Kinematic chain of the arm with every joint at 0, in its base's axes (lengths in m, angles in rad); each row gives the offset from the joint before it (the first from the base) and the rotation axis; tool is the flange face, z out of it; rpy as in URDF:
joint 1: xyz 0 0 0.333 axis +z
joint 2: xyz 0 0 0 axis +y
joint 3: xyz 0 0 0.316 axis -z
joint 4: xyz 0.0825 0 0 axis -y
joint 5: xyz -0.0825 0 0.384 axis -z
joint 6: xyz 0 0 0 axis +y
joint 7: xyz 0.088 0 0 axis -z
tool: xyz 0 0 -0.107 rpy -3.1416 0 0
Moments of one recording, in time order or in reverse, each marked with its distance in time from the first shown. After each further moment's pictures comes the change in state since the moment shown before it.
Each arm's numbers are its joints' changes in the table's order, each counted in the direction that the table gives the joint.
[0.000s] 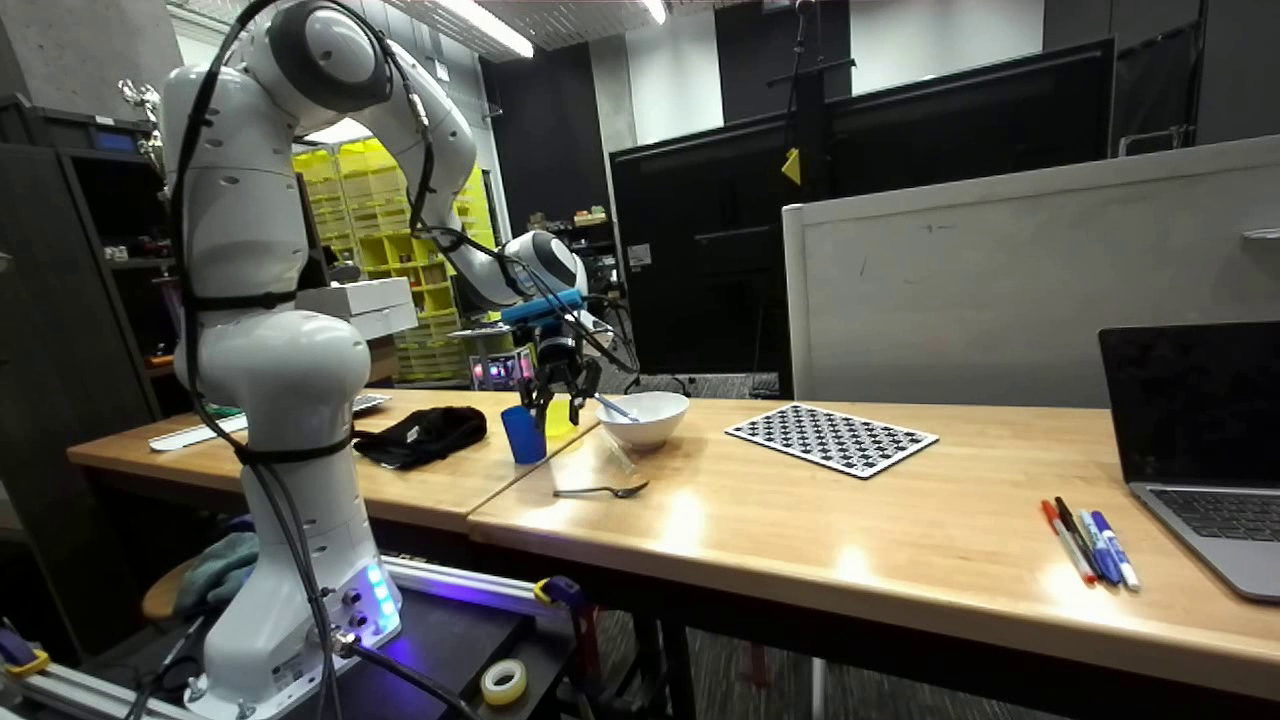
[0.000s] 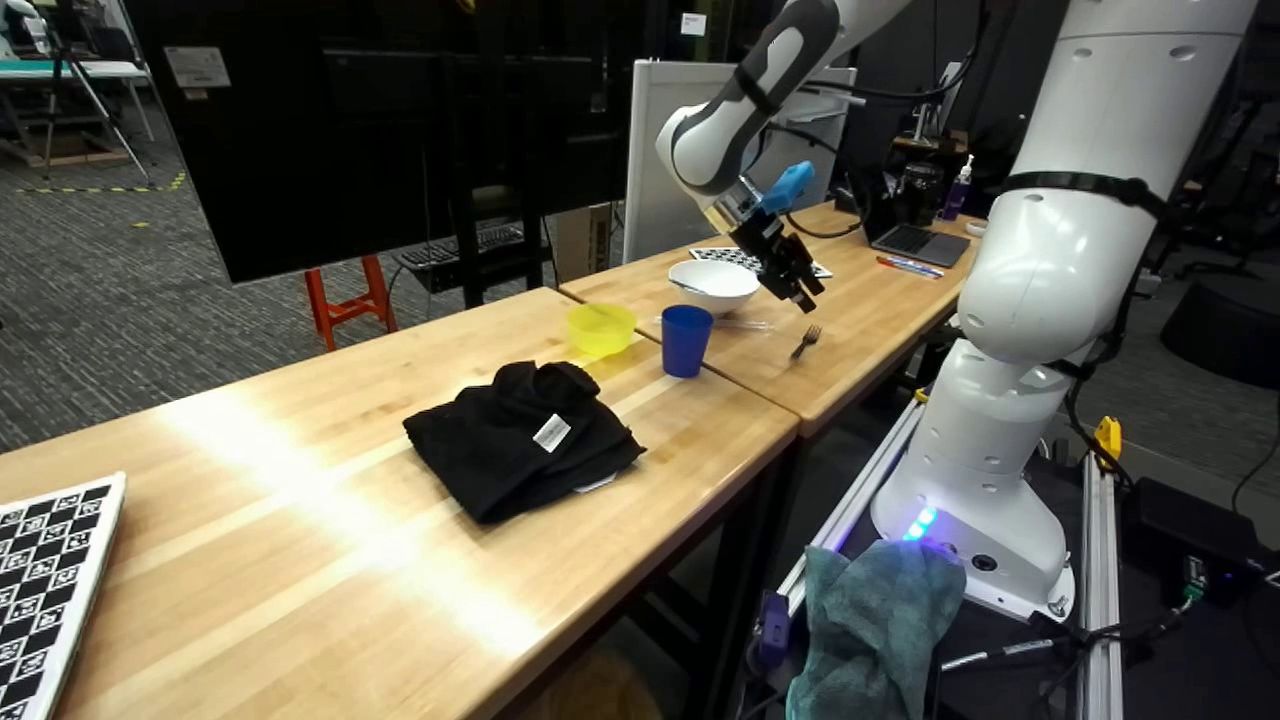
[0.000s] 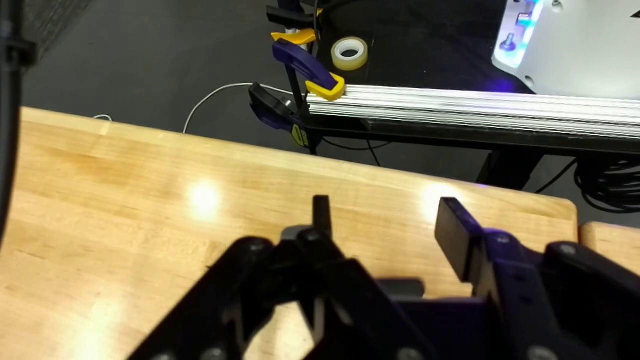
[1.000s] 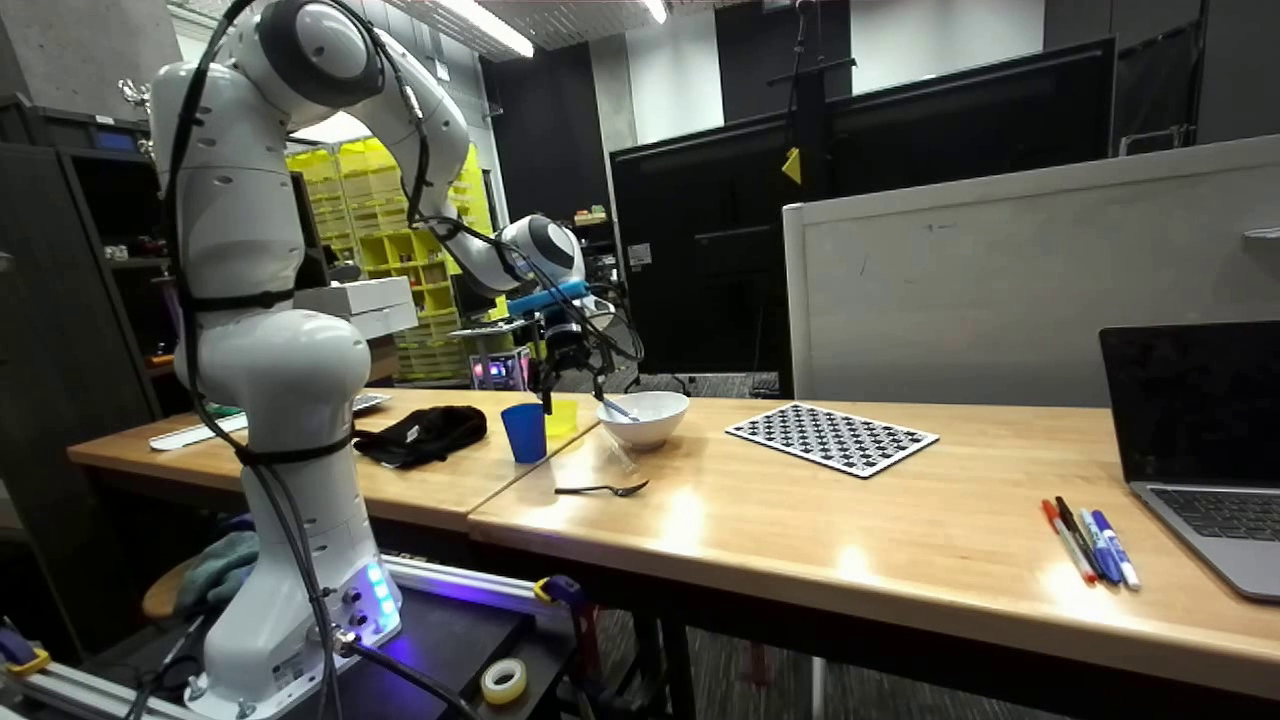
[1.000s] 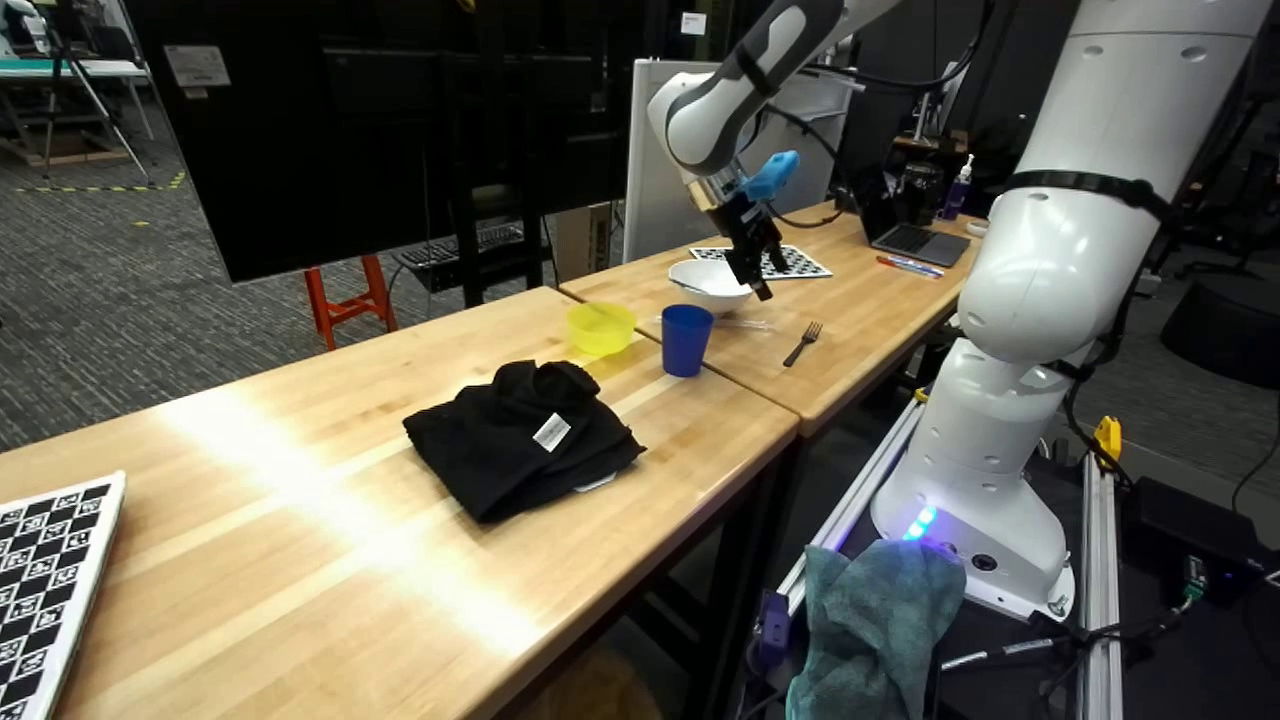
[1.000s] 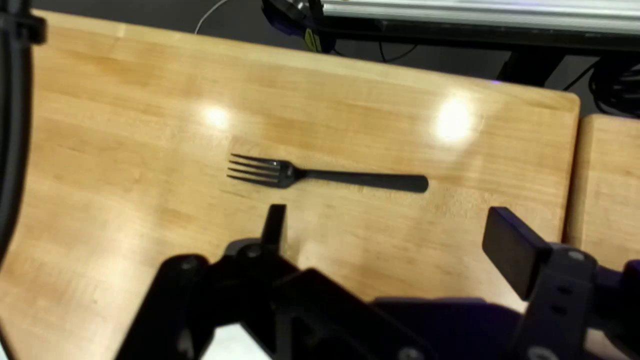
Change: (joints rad) arm 0.001 -0.036 -0.018 0.031 -0.020 -0.153 -0.004
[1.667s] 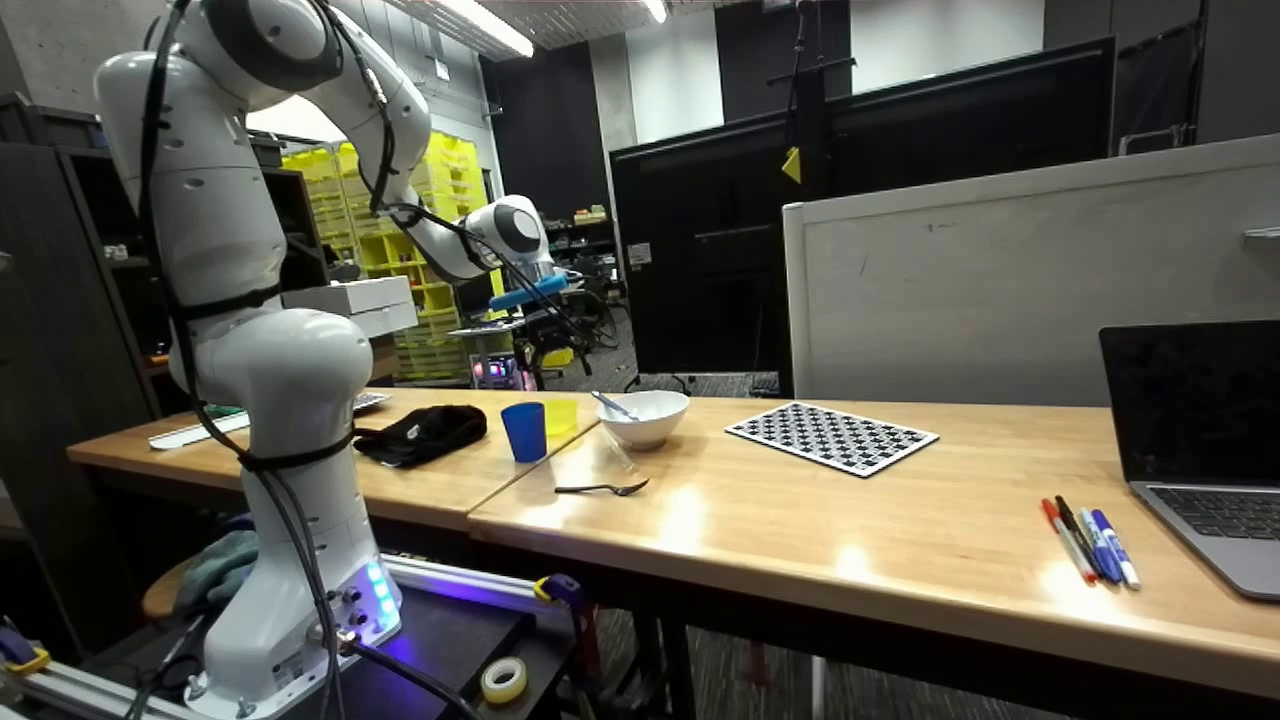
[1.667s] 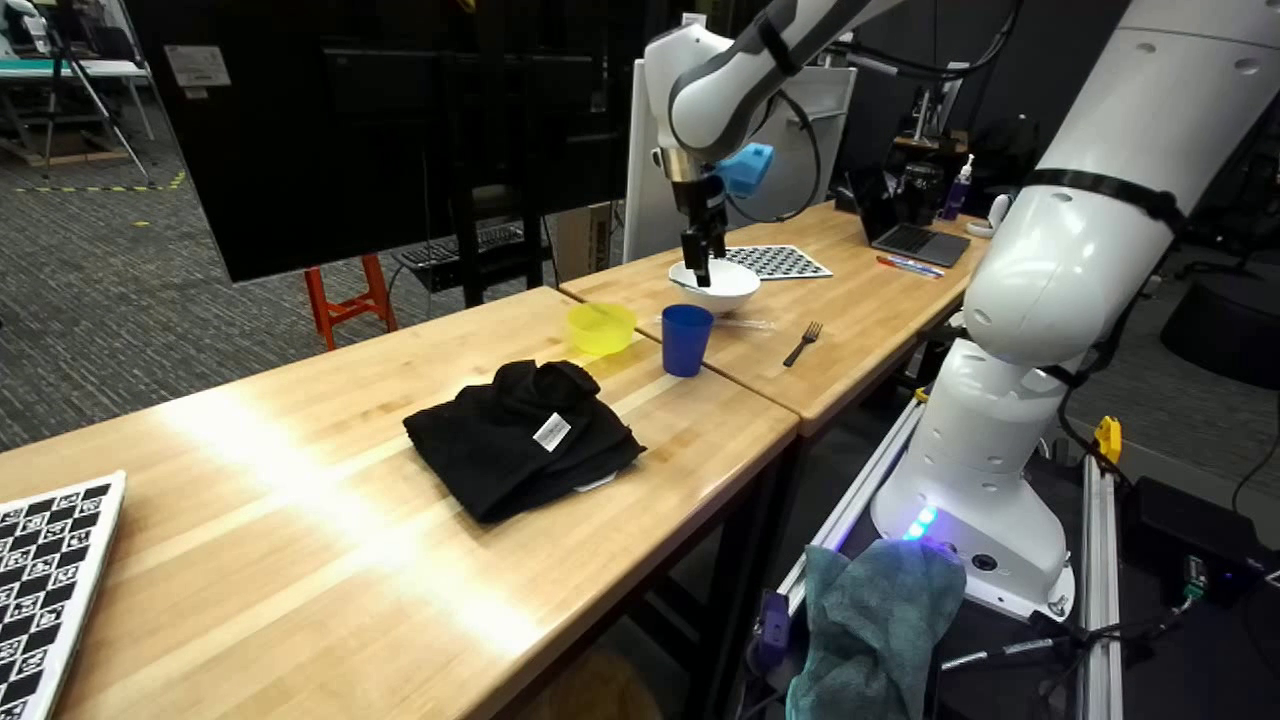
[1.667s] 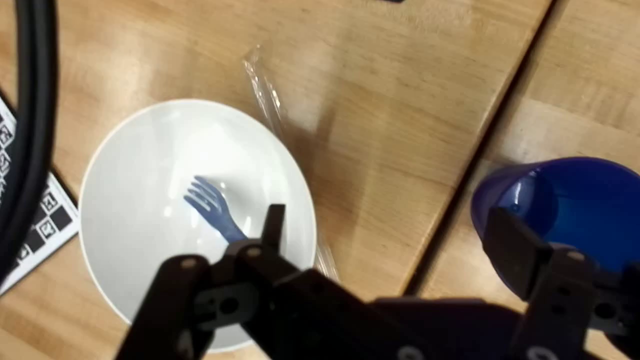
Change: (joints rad) arm 0.045 -0.147 -0.051 -0.106 -0.048 -0.361 -0.038
